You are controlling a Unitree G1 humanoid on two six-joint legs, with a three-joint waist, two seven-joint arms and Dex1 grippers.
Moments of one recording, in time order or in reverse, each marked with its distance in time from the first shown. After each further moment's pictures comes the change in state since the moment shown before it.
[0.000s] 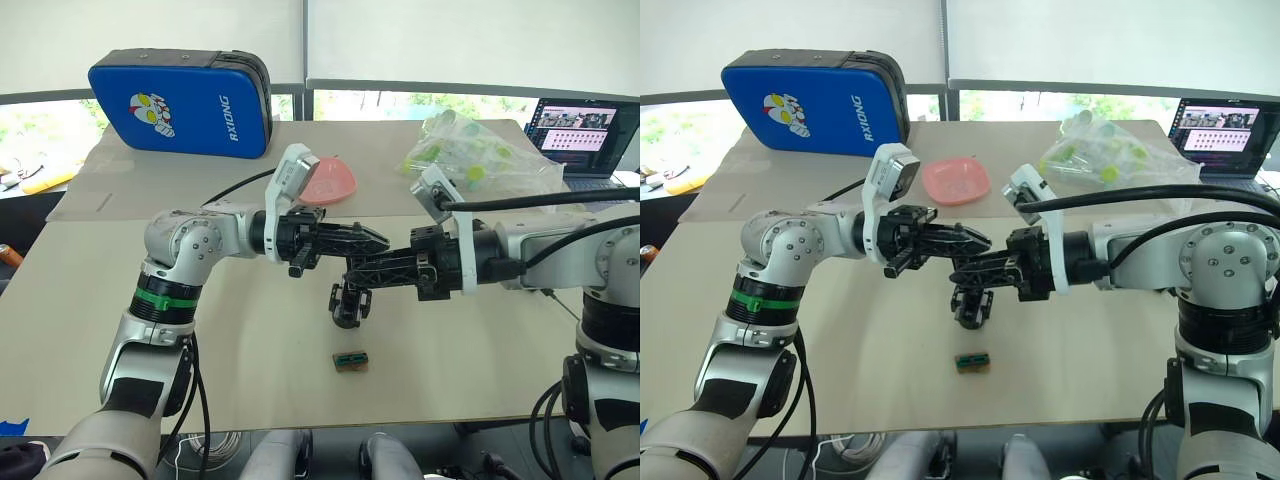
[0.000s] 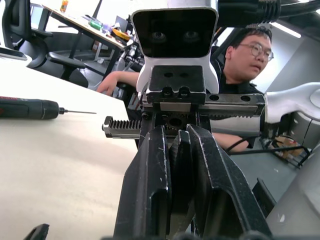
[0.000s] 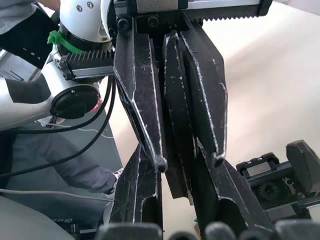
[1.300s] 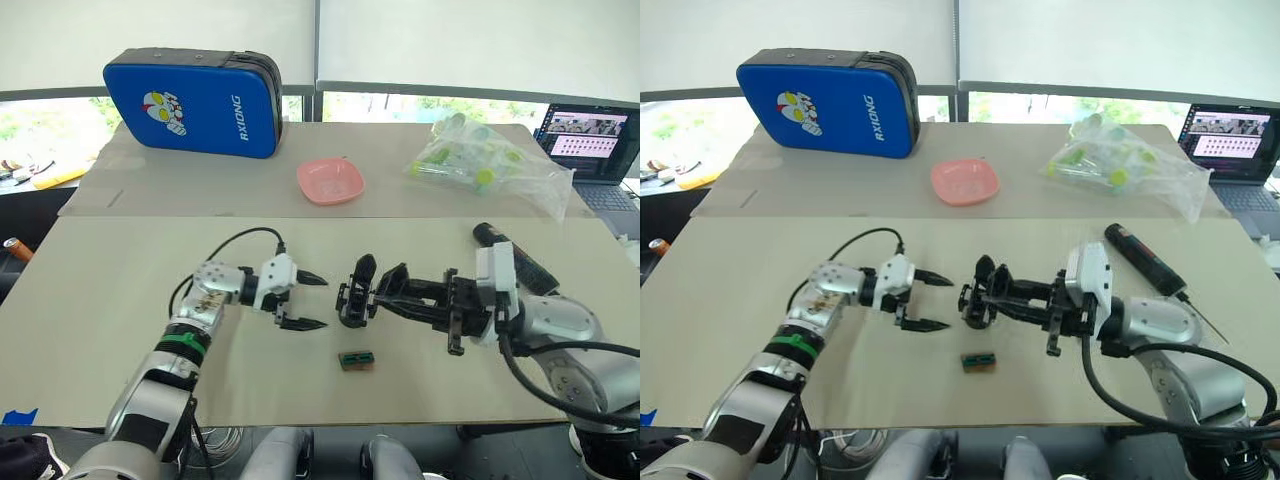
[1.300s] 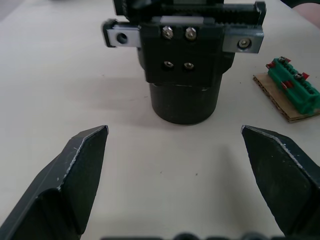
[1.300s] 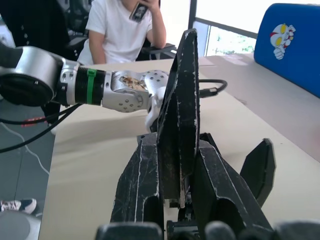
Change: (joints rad) left arm 0.215 -0.062 -0.137 0.647 0.759 -1.291 -0.186; right arm 0.697 0.043 0.007 -0.215 -0.949 -1.130 0.797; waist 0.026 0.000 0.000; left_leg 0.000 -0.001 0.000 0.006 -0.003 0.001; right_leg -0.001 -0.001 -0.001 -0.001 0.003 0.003
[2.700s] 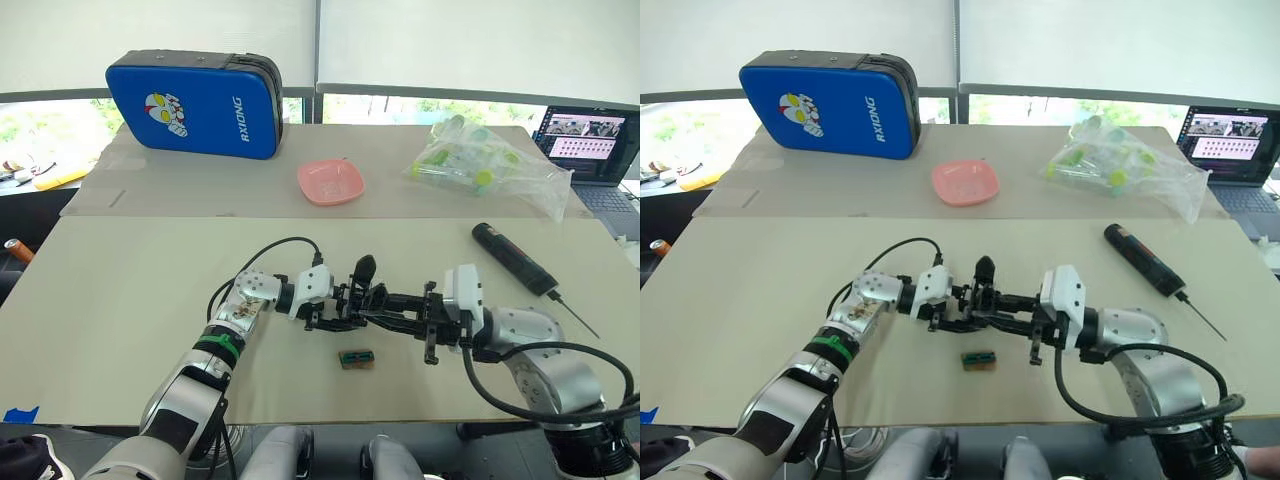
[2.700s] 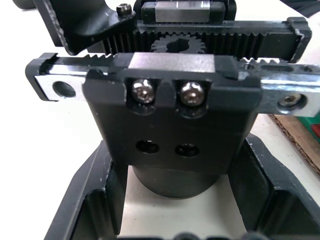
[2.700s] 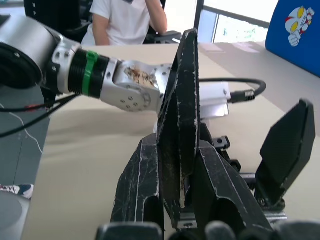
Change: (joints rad) left arm -0.034 -0.132 -0.053 0.062 0.077 -0.019 0.088; right arm -0.043 0.090 0.123 0.185 -0.174 -0.152 0.057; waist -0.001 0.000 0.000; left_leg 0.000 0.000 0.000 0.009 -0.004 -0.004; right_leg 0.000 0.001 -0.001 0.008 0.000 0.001
